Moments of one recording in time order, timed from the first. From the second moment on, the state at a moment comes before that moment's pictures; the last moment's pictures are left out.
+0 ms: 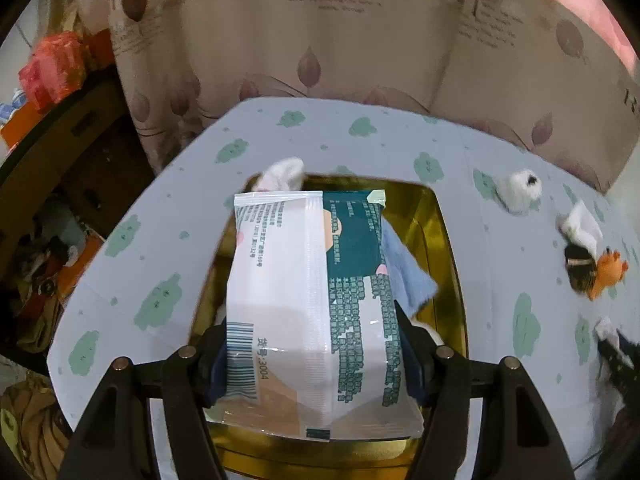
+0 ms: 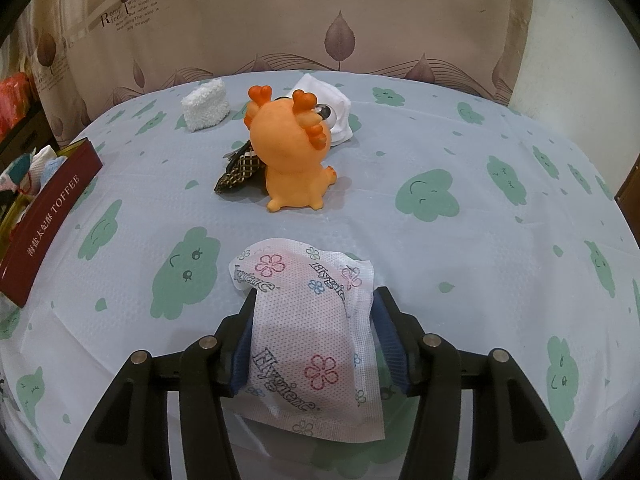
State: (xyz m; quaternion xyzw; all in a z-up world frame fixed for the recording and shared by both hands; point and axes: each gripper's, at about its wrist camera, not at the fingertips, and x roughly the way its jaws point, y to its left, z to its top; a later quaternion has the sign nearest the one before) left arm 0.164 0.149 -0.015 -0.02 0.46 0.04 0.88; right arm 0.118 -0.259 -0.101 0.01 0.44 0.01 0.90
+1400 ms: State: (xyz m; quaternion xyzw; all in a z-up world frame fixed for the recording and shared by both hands) left arm 0.134 0.153 -0.004 0.02 0.42 0.02 0.91; right arm 0.118 -0.257 -0.101 0.01 0.44 0.01 0.90
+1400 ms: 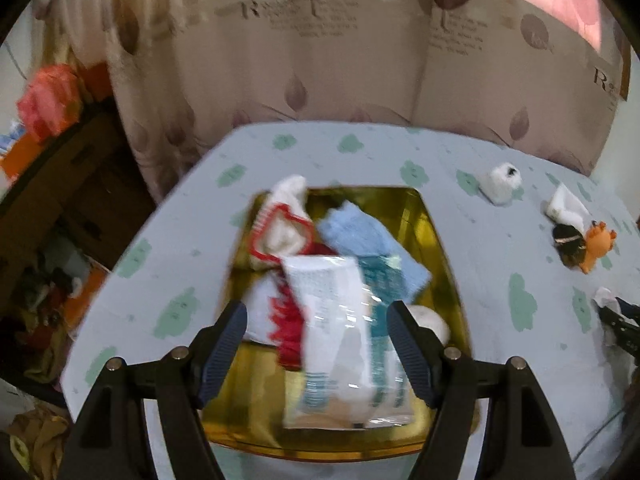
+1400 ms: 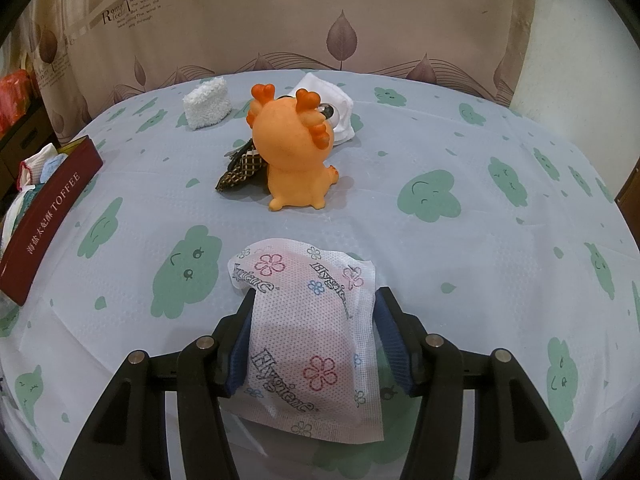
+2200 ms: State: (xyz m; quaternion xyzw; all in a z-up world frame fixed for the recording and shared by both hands) left arm 0.109 0.252 -0.021 -0.03 0.40 0.10 0.91; right arm 0.113 -0.241 -0.086 0.01 0.43 -0.01 0.90
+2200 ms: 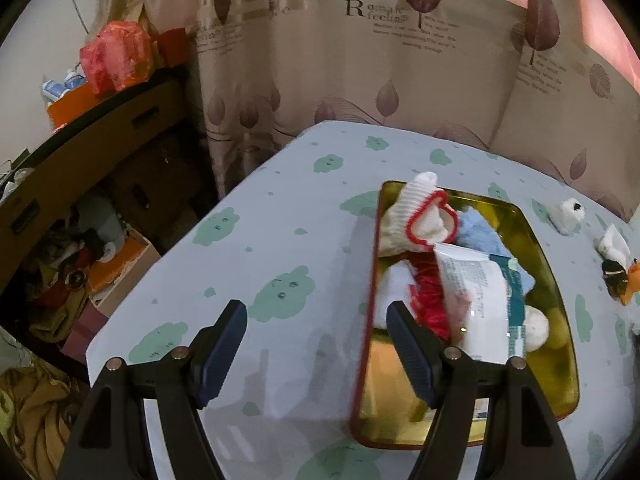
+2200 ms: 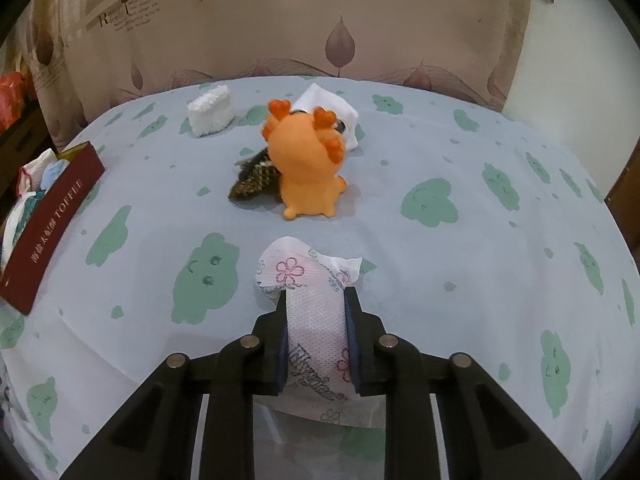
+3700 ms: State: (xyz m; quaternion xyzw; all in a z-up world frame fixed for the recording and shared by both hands) left arm 0.096 0.340 -0.016 -0.19 0.37 0.20 0.89; right arm 0.126 0.151 -0.030 -0.14 0.40 0.34 0.84
